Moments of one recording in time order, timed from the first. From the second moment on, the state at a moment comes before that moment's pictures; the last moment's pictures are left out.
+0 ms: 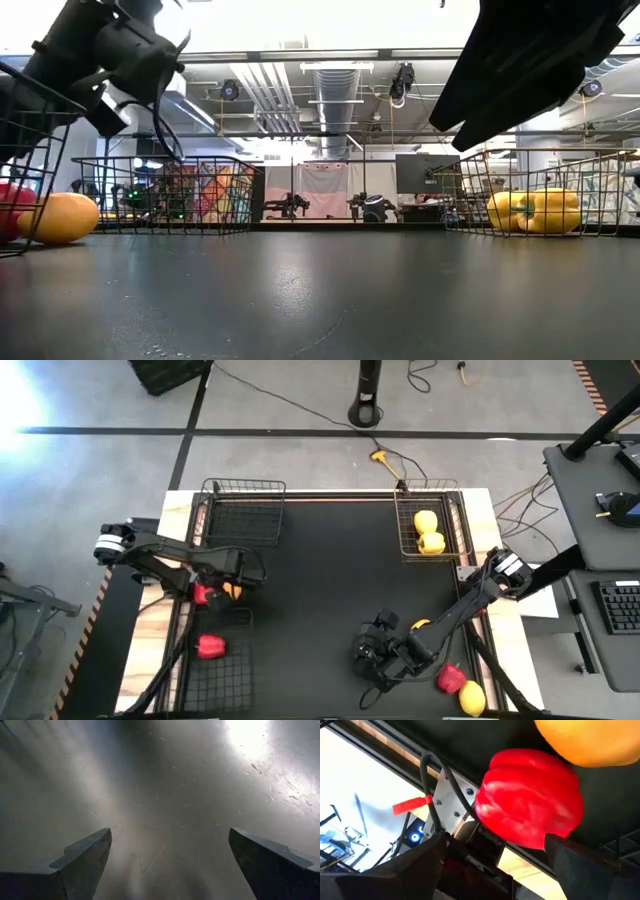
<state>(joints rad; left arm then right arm) -0.06 1.42 0.85 -1.58 -0.08 -0.65 0.65 1.84 1.23 -0.58 0.68 1.02</state>
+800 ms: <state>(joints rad) -0.04 1.38 0.95 -1.52 0.05 -0.48 0.65 1.84 1.23 -0.58 0.68 0.99</state>
